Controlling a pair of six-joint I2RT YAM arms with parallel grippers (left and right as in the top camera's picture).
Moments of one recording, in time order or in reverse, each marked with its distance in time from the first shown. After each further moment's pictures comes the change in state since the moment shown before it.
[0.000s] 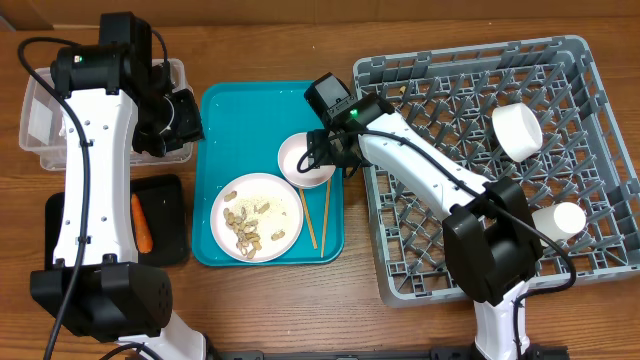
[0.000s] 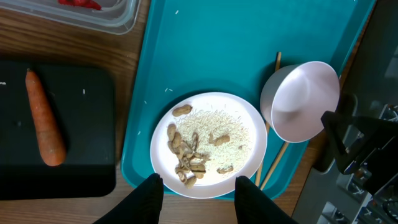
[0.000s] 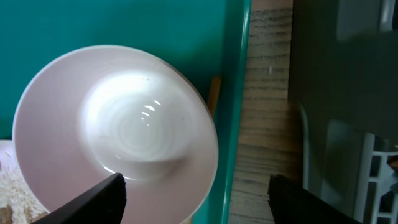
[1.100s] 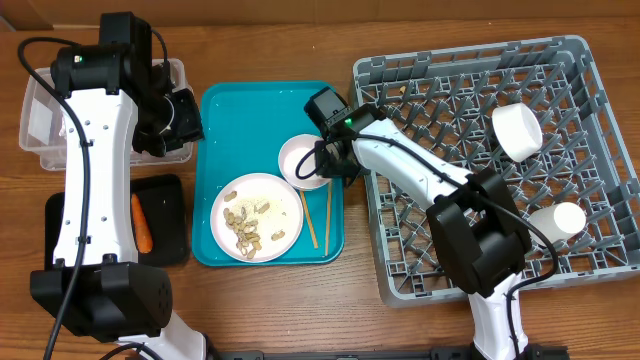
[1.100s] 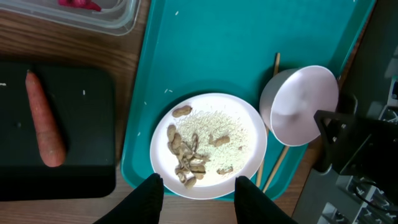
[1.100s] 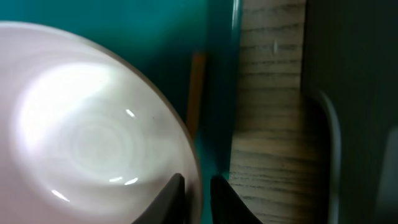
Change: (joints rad) left arm 0.000 0.000 0.000 0.003 0.000 0.000; right arm 0.002 0.059 -0.060 0.057 0.001 0.021
